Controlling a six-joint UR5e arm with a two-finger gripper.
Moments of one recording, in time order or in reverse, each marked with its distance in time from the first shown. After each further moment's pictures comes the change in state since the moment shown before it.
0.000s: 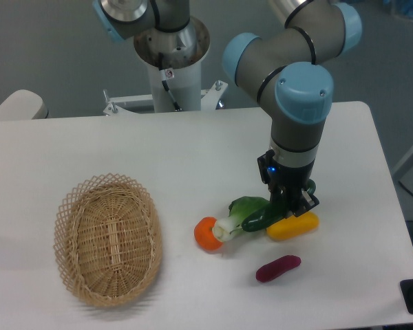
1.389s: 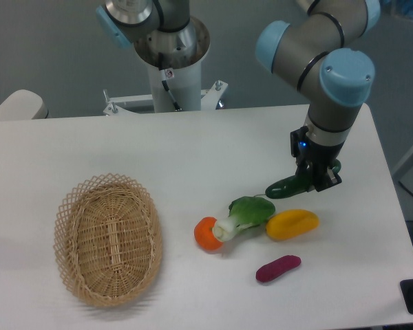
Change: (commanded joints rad) arm 0.164 0.018 -0.120 -0.026 0.002 0.449
